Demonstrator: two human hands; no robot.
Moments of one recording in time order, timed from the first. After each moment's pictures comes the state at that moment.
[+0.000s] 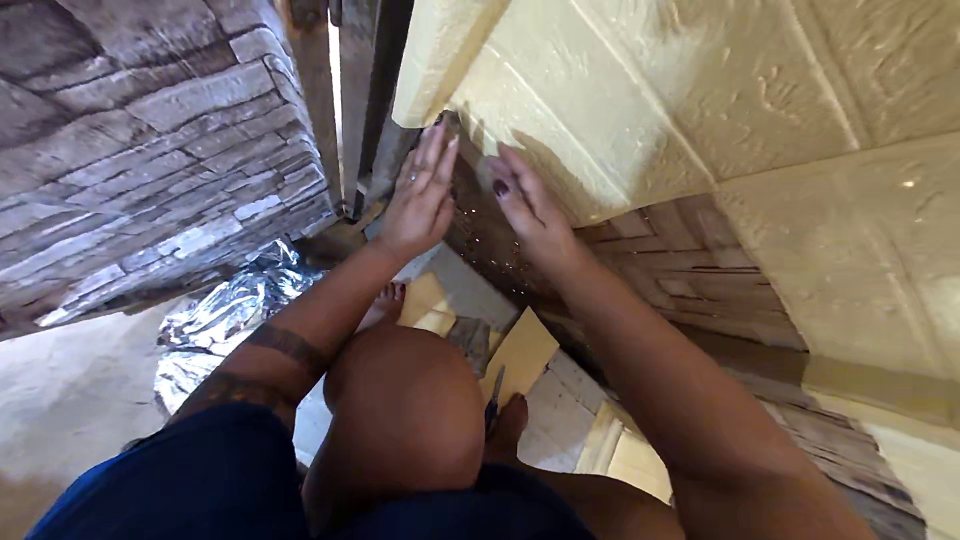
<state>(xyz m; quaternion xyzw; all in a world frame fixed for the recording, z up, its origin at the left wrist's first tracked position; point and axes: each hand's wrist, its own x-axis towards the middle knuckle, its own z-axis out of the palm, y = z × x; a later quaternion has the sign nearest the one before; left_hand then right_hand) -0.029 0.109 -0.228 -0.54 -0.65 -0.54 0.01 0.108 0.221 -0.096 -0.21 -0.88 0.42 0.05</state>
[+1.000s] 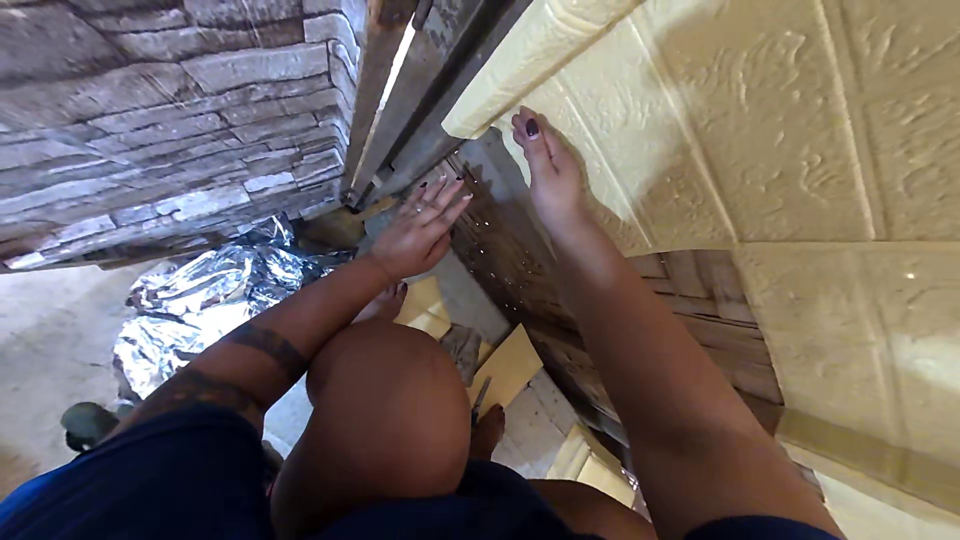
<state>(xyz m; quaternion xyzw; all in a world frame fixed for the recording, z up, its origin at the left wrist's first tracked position) -0.033 0.061 -0.273 -0.57 -0.66 -0.49 -0.01 0.029 0.259 -0.122 -0.24 -0.89 0.38 0.07</state>
